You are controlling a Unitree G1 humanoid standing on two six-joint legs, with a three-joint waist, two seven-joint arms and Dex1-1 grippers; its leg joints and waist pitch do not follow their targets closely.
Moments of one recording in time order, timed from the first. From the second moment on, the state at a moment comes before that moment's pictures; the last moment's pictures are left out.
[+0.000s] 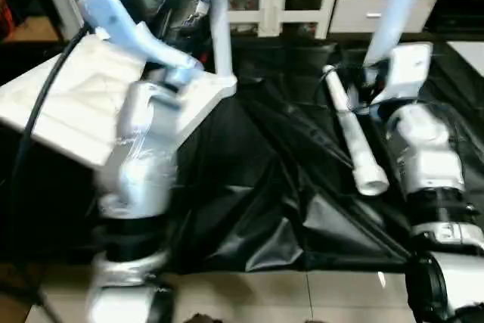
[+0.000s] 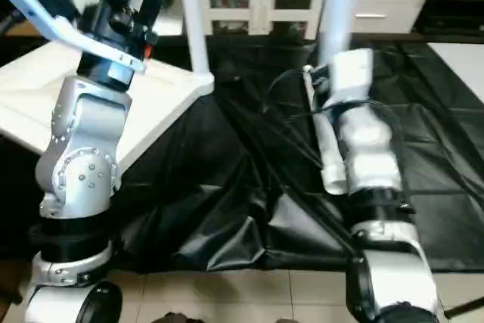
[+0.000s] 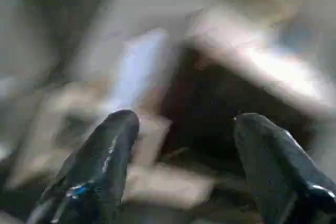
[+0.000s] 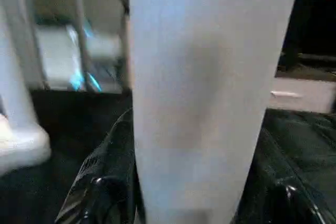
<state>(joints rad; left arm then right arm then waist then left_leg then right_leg) -0.60 0.03 0.23 -0.12 -0.48 0.33 0.02 -0.72 -0.29 -0.24 0.49 0.17 0.13 0.29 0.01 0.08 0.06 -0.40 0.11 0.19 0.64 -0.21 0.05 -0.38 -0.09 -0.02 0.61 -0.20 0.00</state>
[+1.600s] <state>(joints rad) -0.15 0.15 -0.01 -0.24 -0.13 0.31 0.00 -0.20 -0.17 -0.07 -0.14 0.27 0.35 0.30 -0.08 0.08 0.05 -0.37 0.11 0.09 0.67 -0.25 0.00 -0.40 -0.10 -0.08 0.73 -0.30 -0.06</state>
